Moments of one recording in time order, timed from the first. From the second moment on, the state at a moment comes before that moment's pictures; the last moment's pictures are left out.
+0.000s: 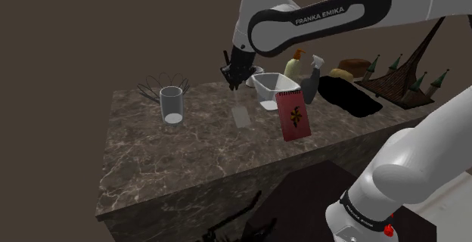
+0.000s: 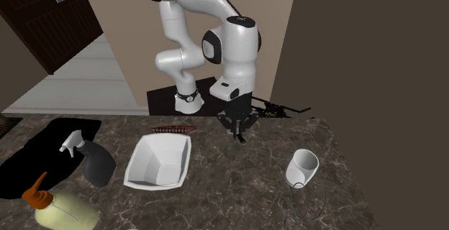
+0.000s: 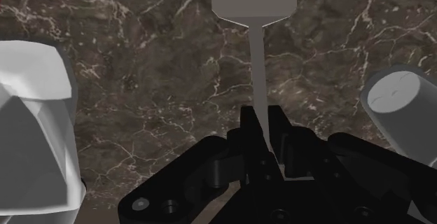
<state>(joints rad) -0.09 -0.23 0.26 -2.23 -0.06 2.22 0.52</state>
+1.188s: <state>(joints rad) -0.09 -0.26 0.25 -2.02 -0.05 1.98 0.50</state>
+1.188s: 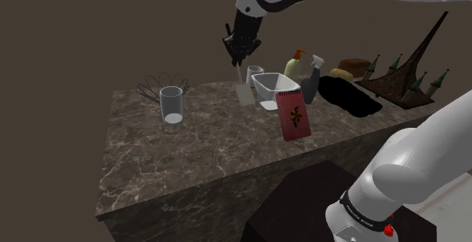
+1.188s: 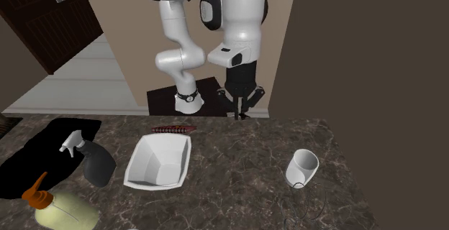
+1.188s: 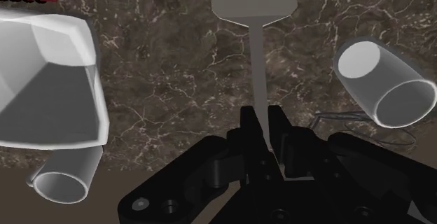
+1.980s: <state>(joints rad) -0.09 -0.24 0.25 -1.85 -0.05 1.82 0.48</state>
